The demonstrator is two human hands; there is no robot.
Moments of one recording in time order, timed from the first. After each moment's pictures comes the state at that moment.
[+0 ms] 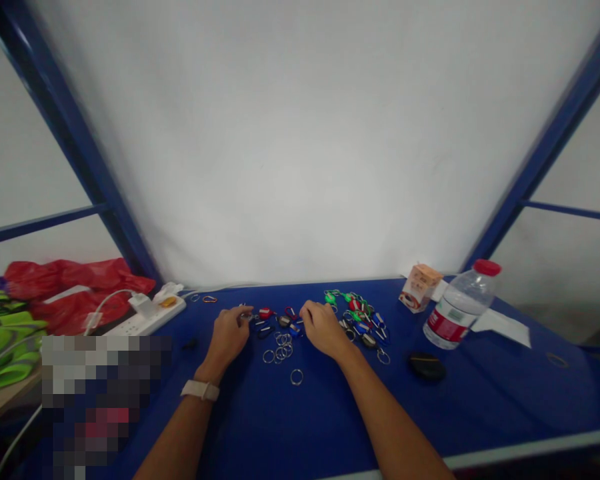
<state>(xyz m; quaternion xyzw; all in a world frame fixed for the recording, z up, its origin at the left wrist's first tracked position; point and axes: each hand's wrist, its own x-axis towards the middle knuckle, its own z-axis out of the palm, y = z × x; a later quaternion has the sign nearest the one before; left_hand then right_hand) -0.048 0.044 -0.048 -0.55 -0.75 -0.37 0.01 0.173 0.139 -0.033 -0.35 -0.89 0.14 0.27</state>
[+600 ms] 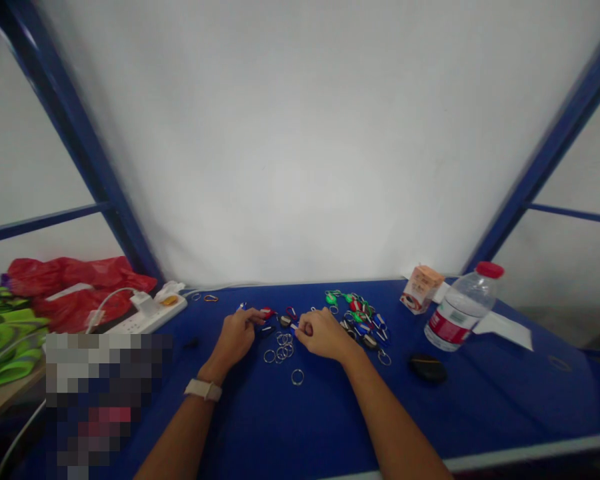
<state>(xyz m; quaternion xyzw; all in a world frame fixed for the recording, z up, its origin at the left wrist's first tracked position) -0.038 0.044 -0.042 -0.61 -0.67 -0.41 -0.09 0.179 0.130 -0.025 -0.30 -0.92 0.17 0.20</state>
